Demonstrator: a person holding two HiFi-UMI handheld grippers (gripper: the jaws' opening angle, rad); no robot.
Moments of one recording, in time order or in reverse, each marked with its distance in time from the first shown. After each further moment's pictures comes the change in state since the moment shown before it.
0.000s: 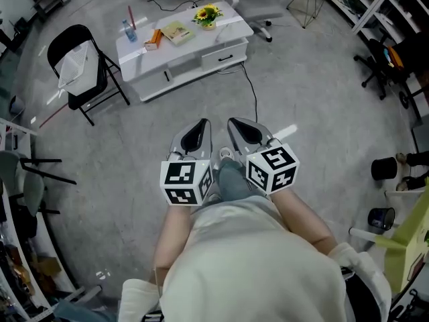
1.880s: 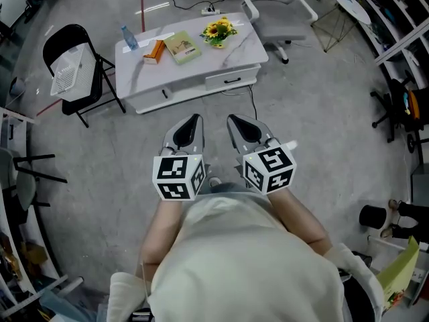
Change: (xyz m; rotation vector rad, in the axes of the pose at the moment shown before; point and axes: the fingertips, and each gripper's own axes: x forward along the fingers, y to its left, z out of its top) left arm 0.248 0.097 0.071 -0.055 0.012 0.165; right arm 0.190 -0.186 0.096 -0.089 0.049 0.097
